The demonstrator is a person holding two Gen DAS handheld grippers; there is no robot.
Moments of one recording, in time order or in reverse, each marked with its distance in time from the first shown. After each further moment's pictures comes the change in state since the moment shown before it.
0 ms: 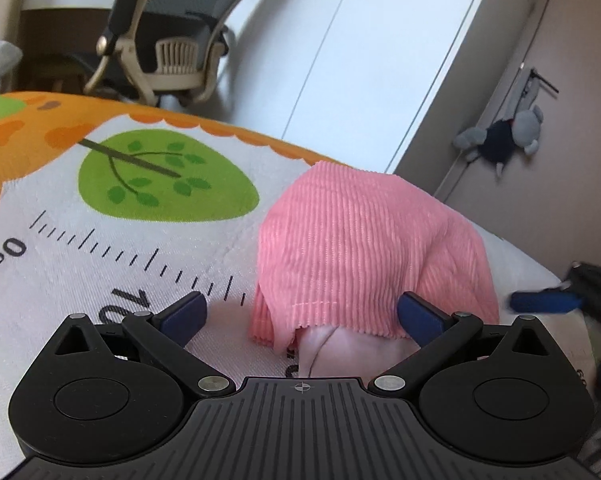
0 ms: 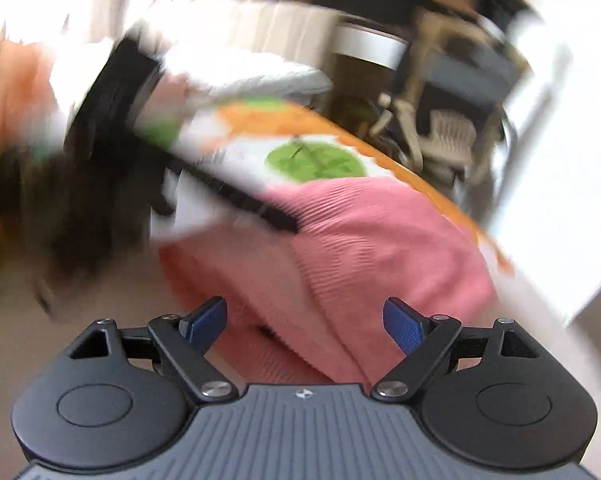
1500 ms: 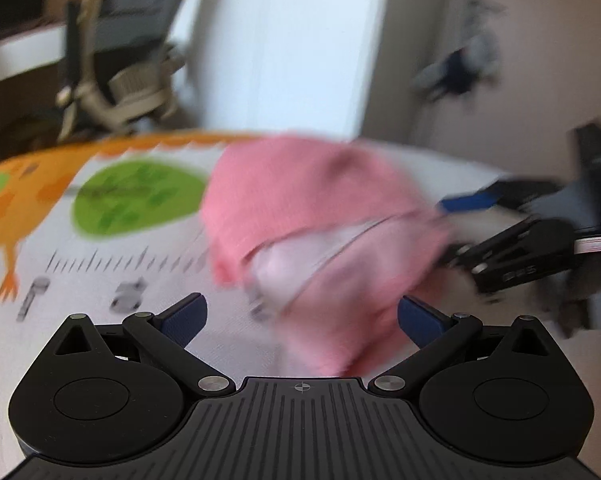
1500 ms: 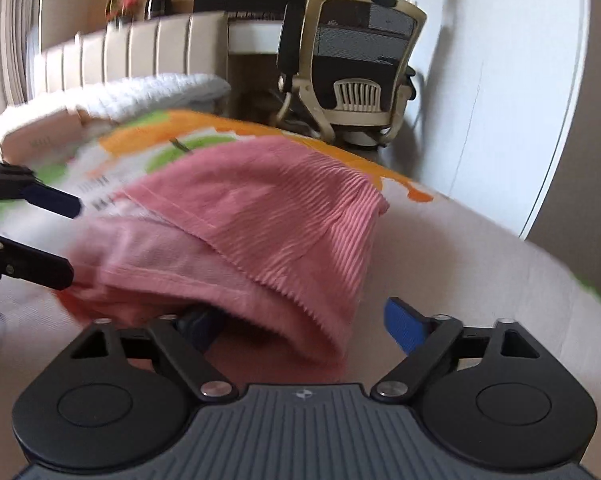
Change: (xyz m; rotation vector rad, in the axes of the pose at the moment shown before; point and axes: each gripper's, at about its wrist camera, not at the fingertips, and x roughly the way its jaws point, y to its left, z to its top) left arm -0.061 -0.058 -0.010 0.291 0.030 -0.043; right arm 0.016 -0.039 -0.047 0.155 -0.032 -0.163
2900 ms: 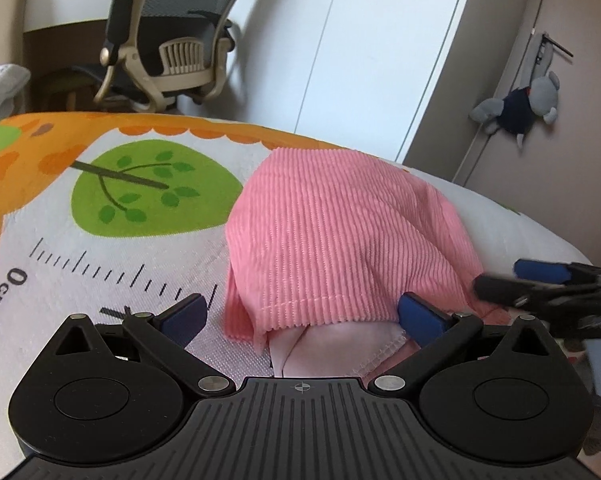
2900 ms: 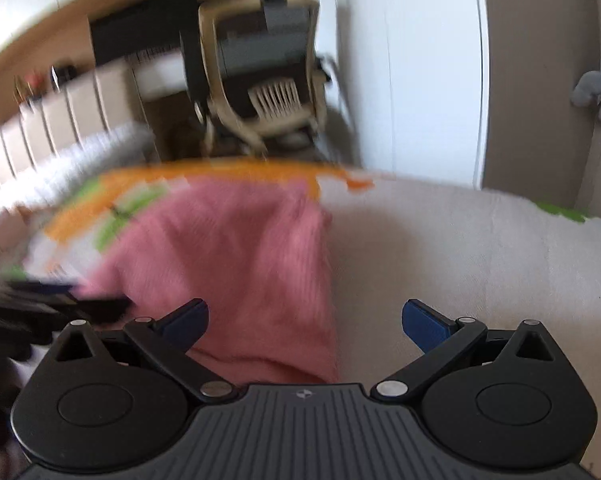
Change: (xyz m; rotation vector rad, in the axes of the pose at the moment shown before) left arm 0.064 0.036 0.014 -0.222 0.041 0.129; right arm 0.015 0.008 0.008 0.301 -0.059 -0.118
